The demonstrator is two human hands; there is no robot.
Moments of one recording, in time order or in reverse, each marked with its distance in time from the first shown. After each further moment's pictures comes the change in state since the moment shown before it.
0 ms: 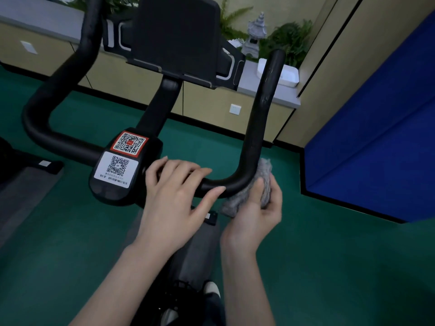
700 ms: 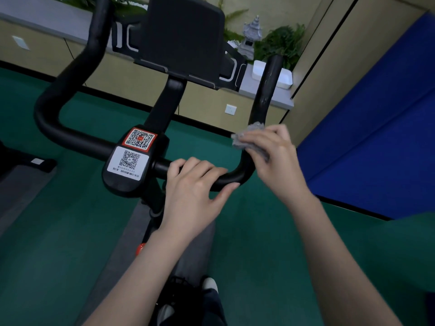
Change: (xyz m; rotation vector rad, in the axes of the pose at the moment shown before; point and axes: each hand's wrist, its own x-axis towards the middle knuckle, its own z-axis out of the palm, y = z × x) left_hand 0.003 0.012 0.010 -0.088 0.073 0.006; right_hand 0.078 -0.071 0.021 -1.123 -0.985 -0.989
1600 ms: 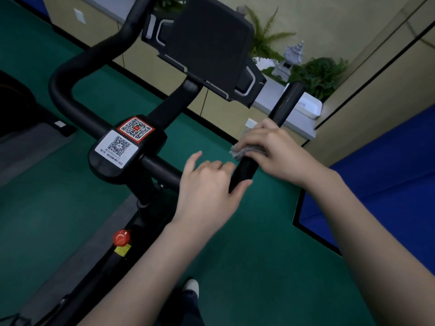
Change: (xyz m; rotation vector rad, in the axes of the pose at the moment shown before) left_hand 0.040 0.053 0.026 0.137 -0.092 -0.330; right_hand 0.084 0.038 -0.025 -0.057 -0.635 -0.343
